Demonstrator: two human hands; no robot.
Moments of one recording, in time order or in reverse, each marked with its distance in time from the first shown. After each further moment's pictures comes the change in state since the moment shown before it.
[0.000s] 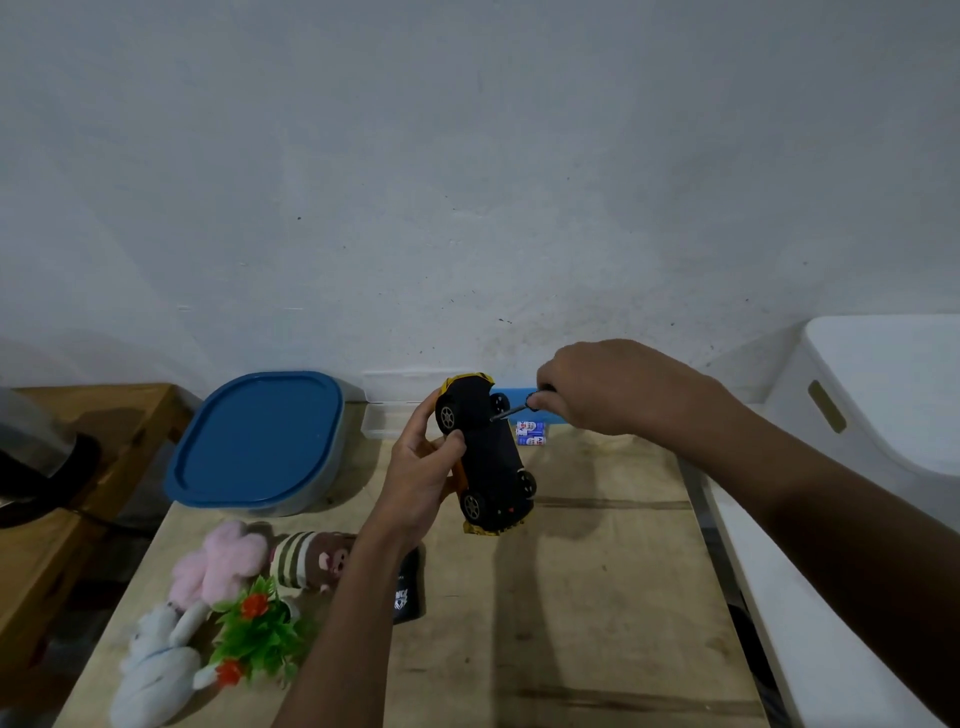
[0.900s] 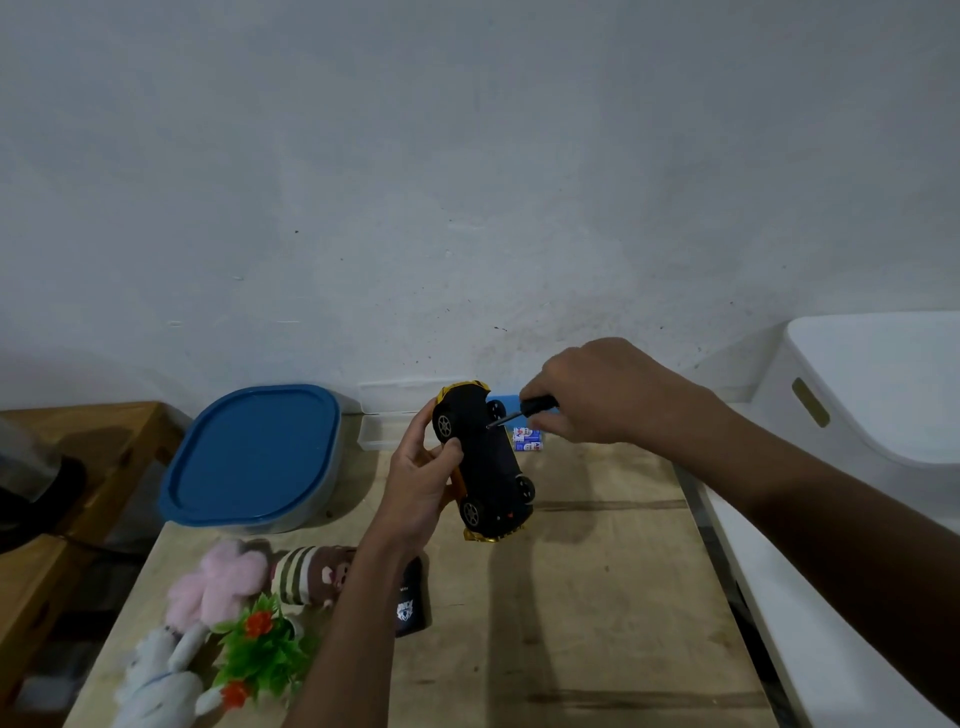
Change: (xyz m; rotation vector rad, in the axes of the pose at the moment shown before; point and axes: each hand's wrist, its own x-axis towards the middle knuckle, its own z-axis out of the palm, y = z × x) left_hand 0.002 -0.004 -0.008 -0.015 -0.010 -0.008; right_hand -0.002 -0.005 0.004 -0.050 0.143 -0.061
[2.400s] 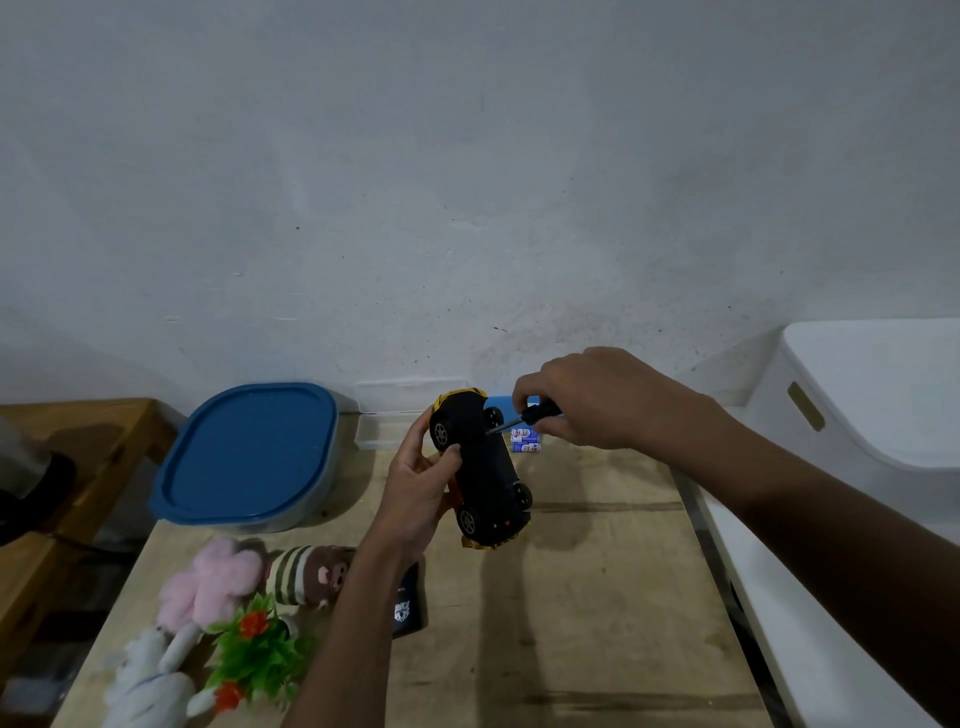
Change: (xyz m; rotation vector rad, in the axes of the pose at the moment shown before) left_hand -0.003 -0.003 -0.001 -0.059 0.033 -0.064; right_hand -0.003 -0.004 0.000 0.071 -0.043 -0.001
